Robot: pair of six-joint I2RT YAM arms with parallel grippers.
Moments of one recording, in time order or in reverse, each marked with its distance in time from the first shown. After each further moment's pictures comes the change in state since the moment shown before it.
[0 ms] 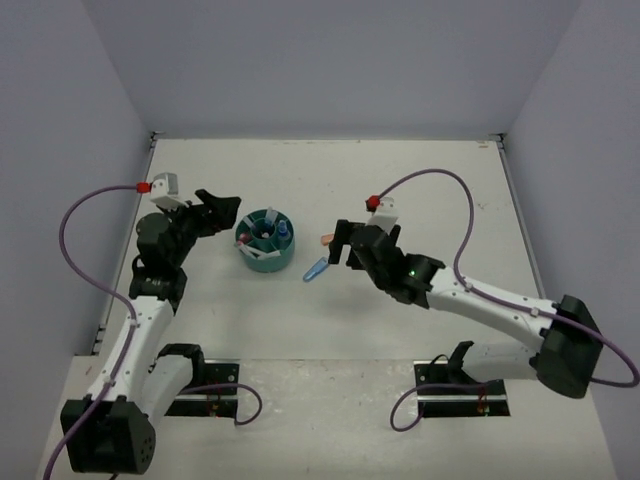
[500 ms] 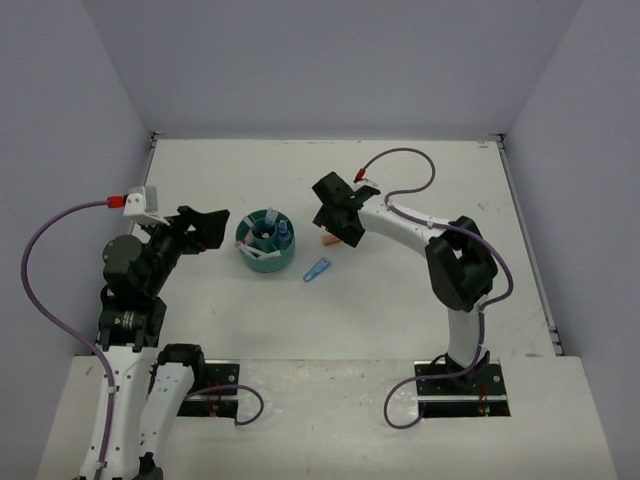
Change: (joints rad) left arm -0.001 -0.320 0.203 -0.470 0.005 0.067; right arm -0.231 0.727 0.655 -0.439 -0.202 0.453
